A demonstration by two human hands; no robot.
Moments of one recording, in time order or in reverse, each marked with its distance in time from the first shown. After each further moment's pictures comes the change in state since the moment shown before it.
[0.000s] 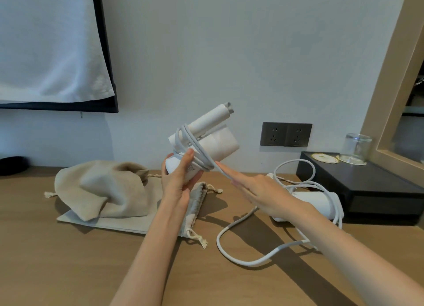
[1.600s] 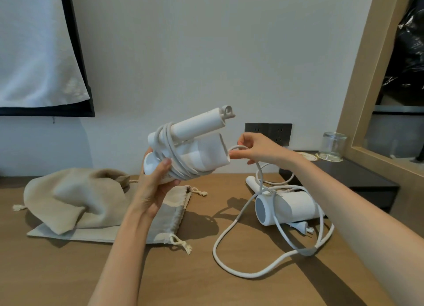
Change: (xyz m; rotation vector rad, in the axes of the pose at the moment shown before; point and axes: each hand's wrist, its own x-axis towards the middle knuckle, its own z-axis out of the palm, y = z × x) left_hand 0.008 0.016 -0.017 0.224 -0.396 0.052; right_hand 0.036 0.046 -0.068 0.388 0.059 0.369
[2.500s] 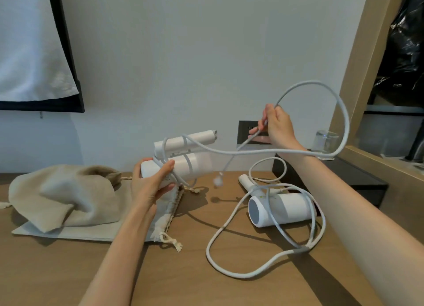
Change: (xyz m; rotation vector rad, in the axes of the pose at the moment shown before) left_hand 0.007 -0.027 0.004 0.173 0.383 -0.021; right_hand 0.002 -0.001 -0.028 0.616 0.578 0.040
